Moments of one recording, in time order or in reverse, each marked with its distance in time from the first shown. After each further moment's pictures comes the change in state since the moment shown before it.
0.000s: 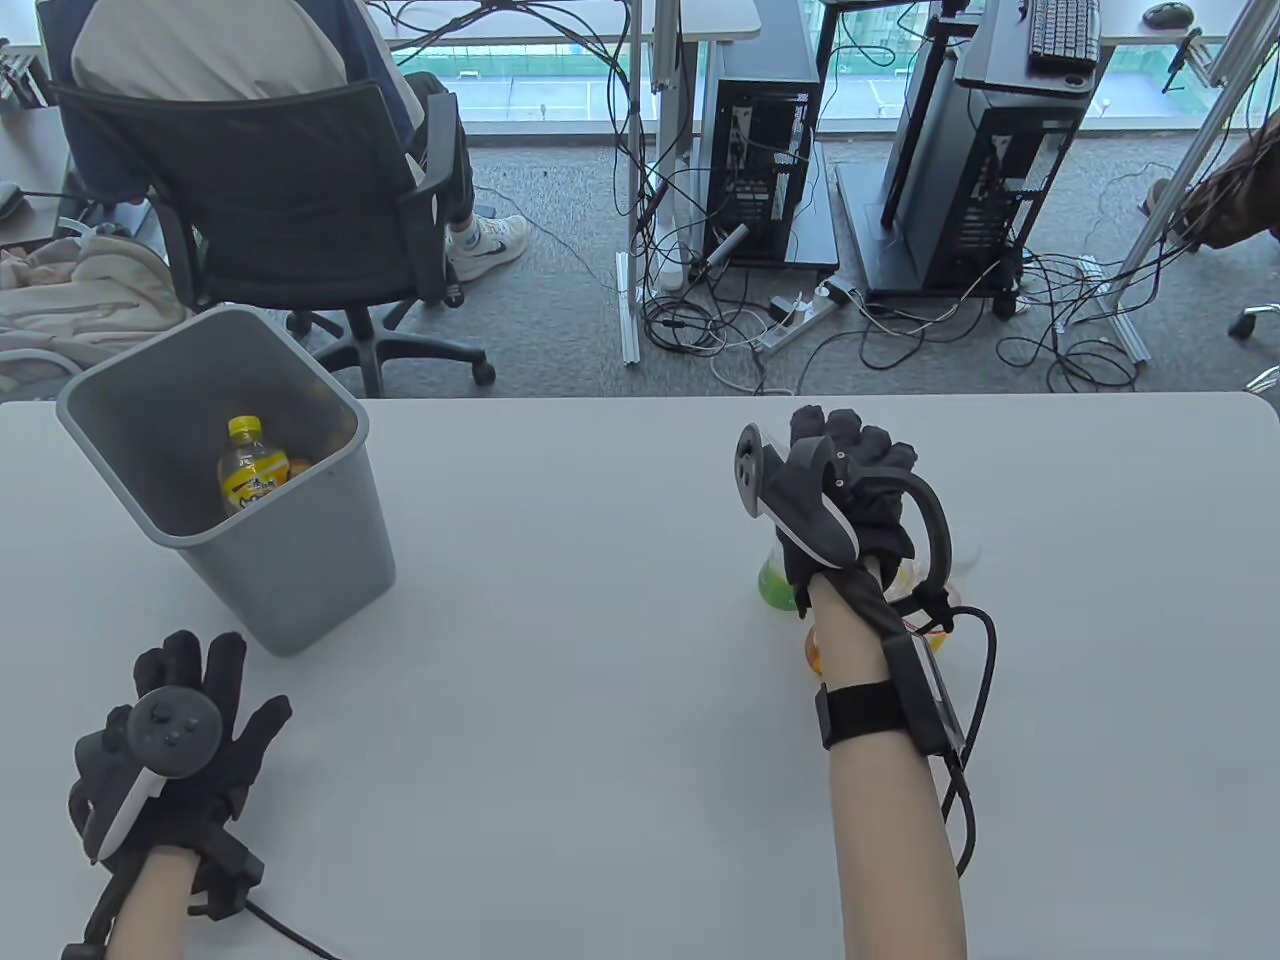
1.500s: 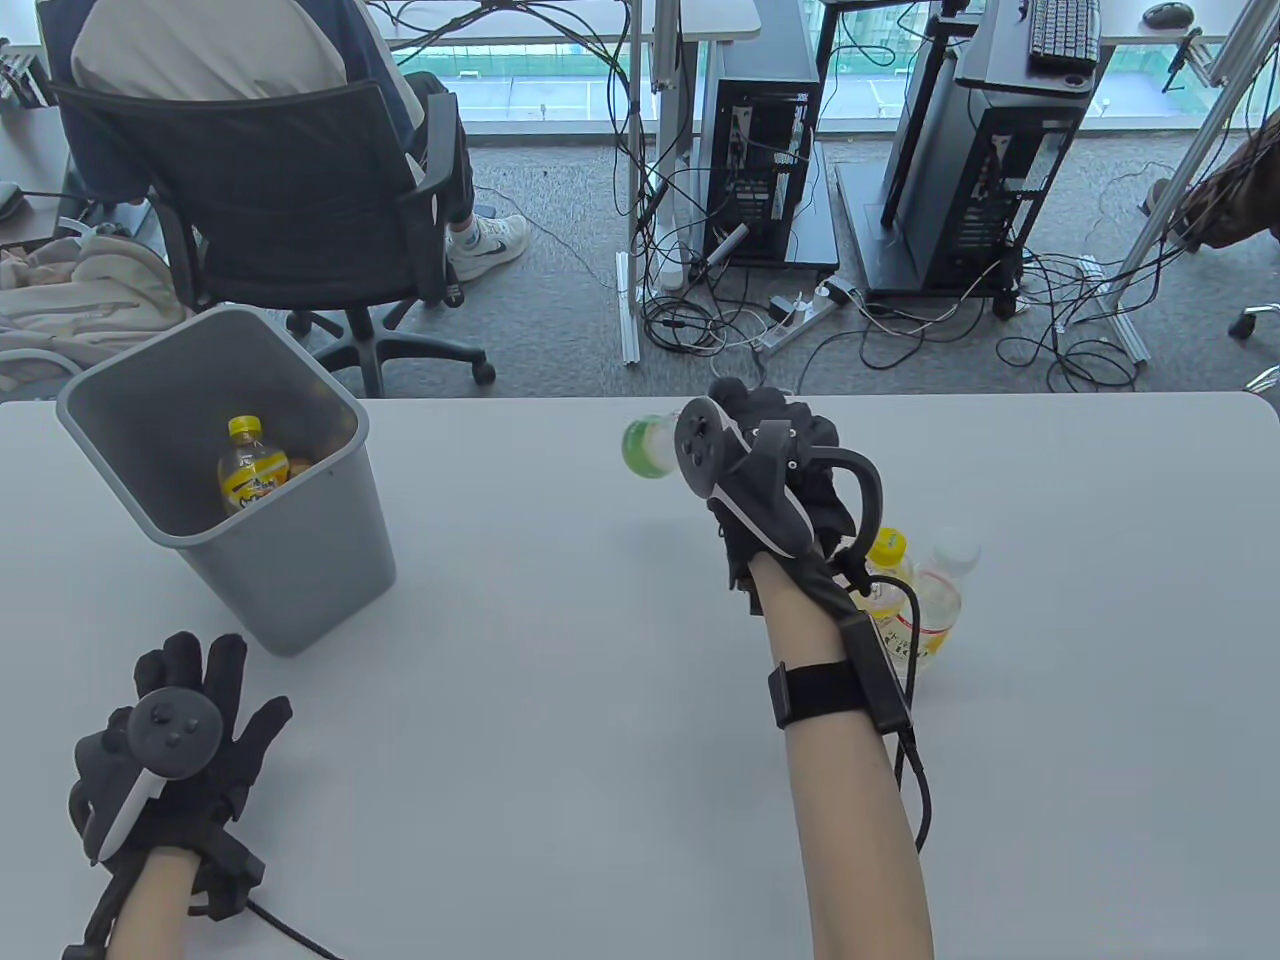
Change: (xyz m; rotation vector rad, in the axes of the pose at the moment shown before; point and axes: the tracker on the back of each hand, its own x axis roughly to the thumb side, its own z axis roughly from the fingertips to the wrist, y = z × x) left_hand -0.002 -0.002 0.000 0.005 0.004 0.001; right_hand 0.053 -0.060 0.004 -0.271 -0.099 -0.368
